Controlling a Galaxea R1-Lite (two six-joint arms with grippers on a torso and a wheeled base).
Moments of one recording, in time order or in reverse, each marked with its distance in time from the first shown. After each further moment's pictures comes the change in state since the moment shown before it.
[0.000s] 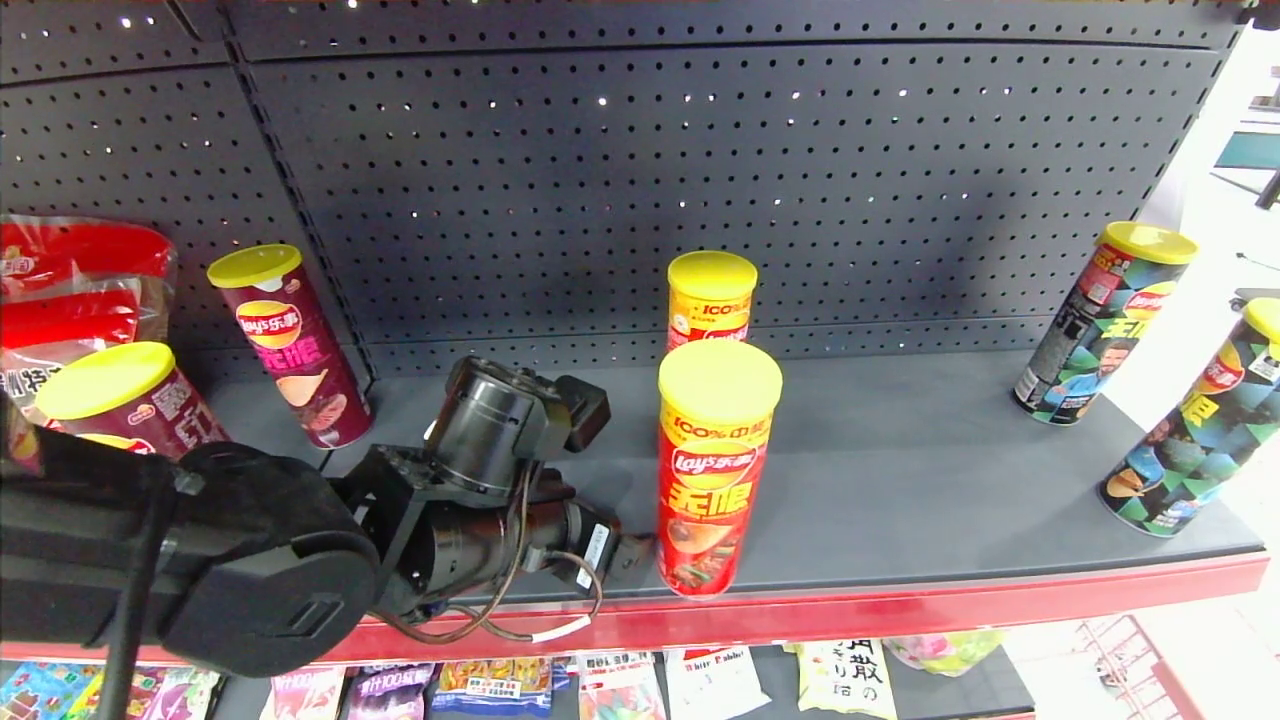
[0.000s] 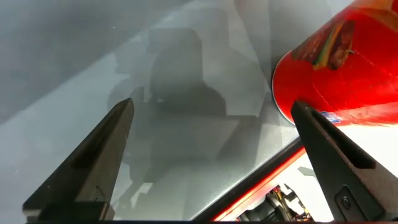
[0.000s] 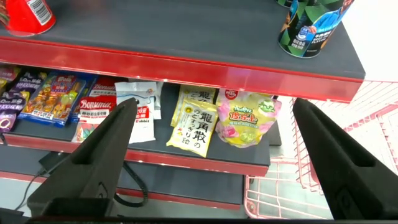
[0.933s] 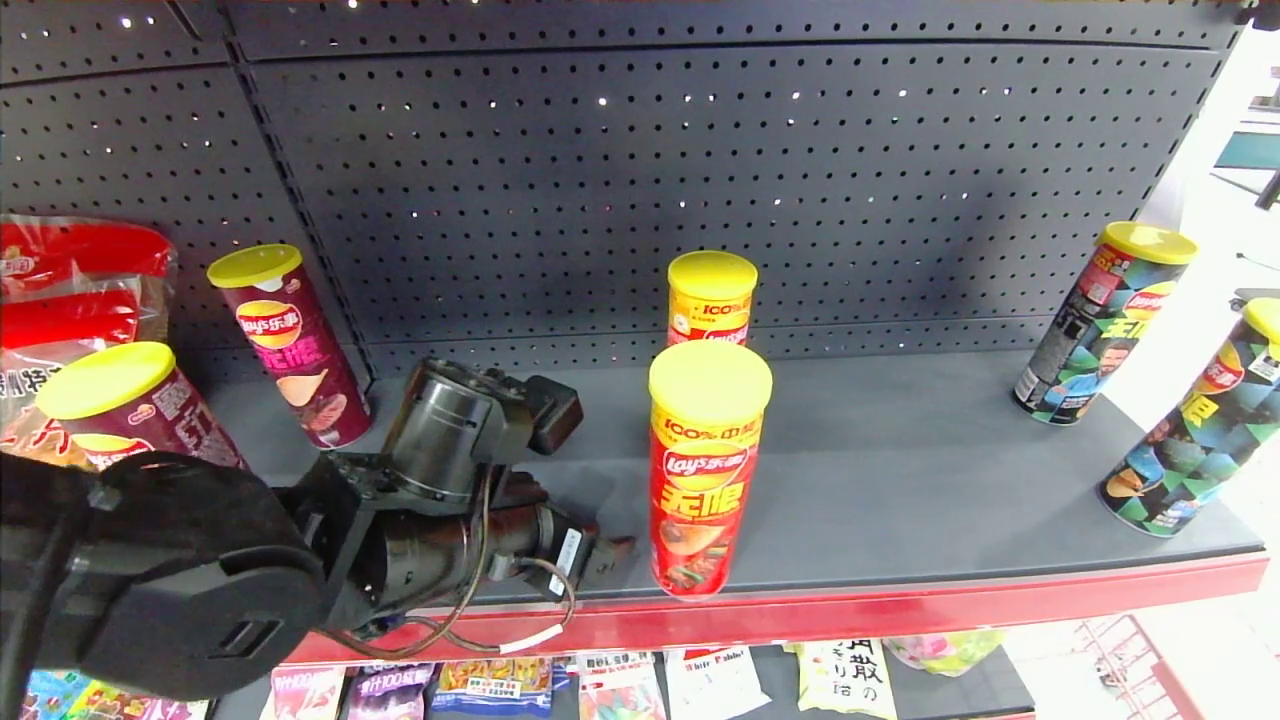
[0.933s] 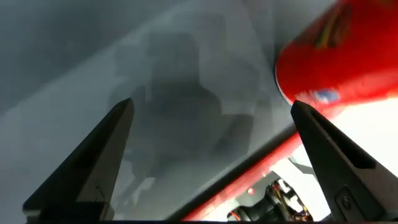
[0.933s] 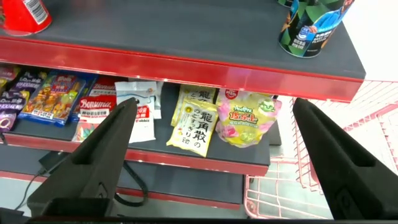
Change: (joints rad) left arm 0.019 -0.061 0.056 0.000 -0.005 0.000; right arm 0.000 0.001 0.000 0.000 0.000 0.000
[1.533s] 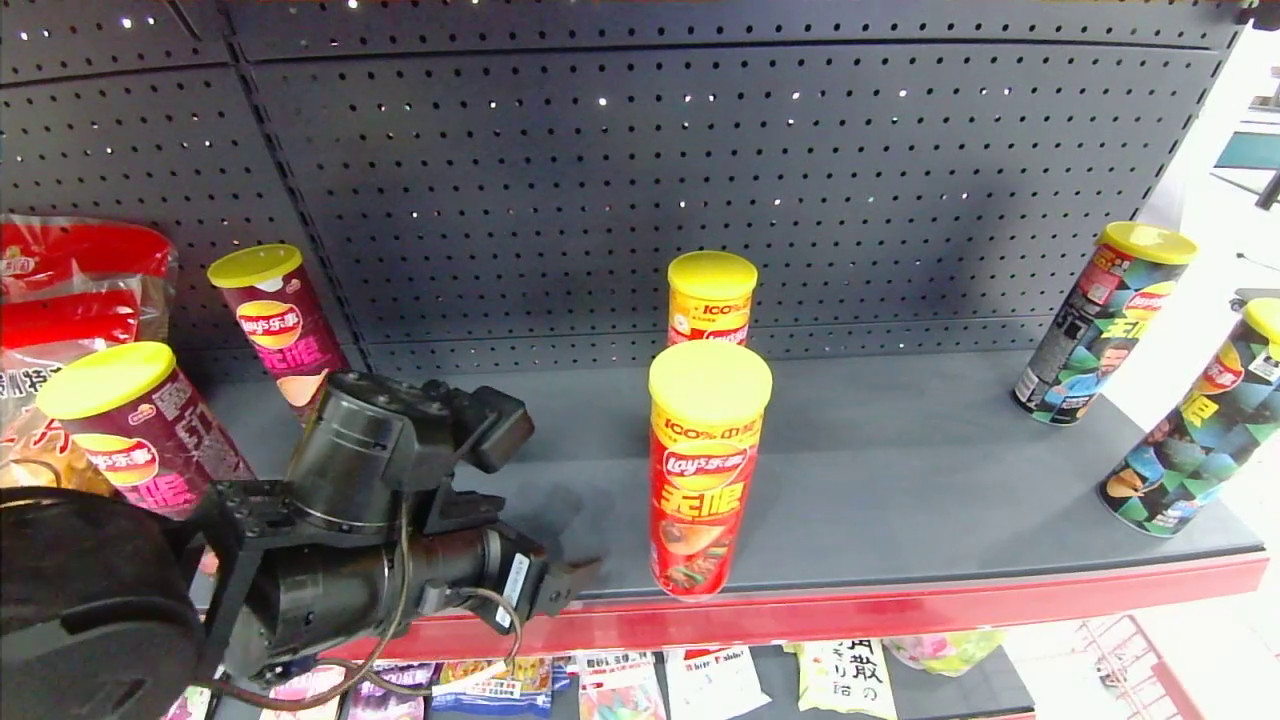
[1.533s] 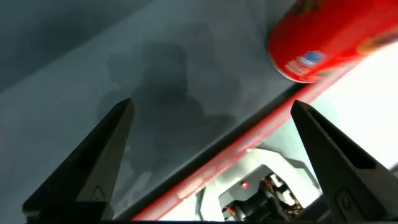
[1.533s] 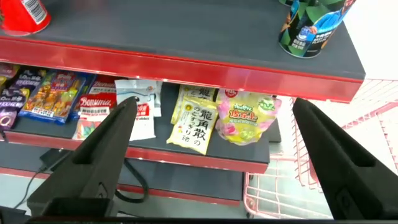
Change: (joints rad) left arm 0.028 -0.126 0.114 0.000 -0.041 0.001; right arm 0.000 0.032 -0.016 0.000 0.001 0.000
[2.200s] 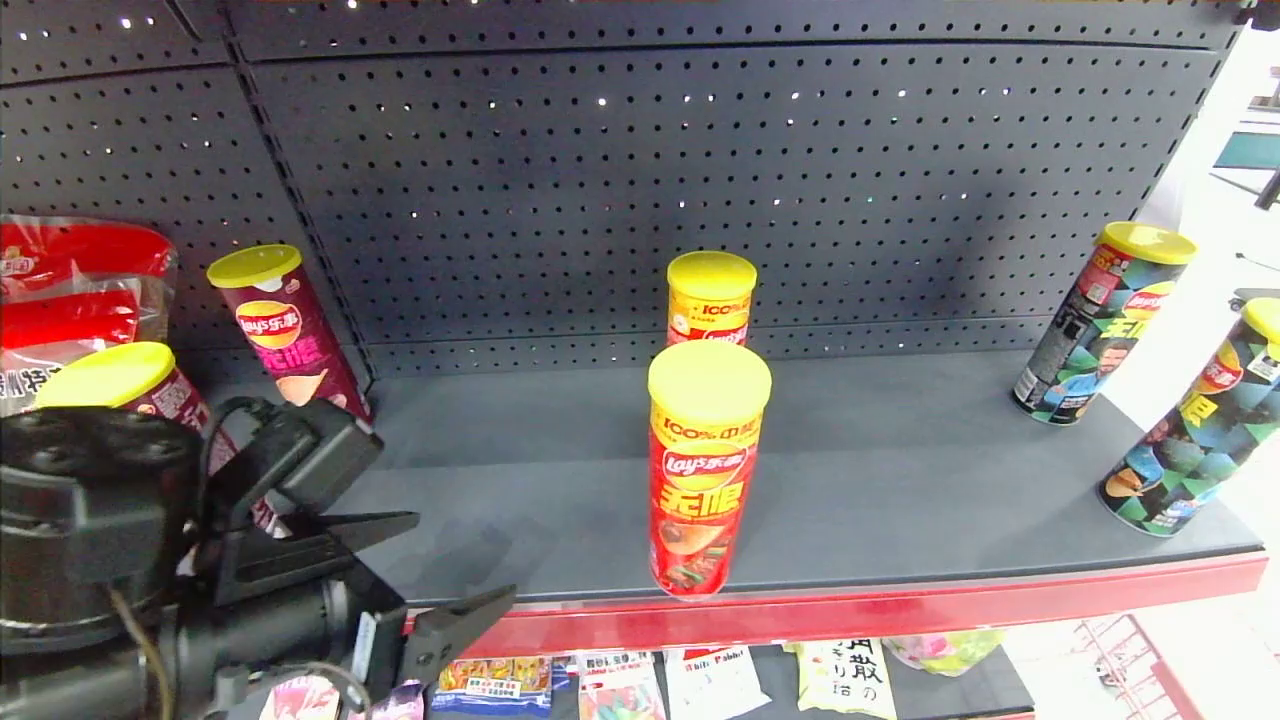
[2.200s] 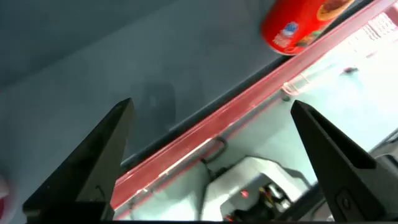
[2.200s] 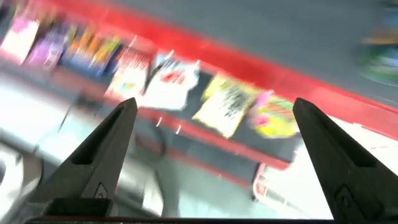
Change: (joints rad) left arm 0.055 -0.304 0.179 0.007 -0.076 0.007; right arm 0.146 0.255 -0.074 -0.035 0.014 -0.014
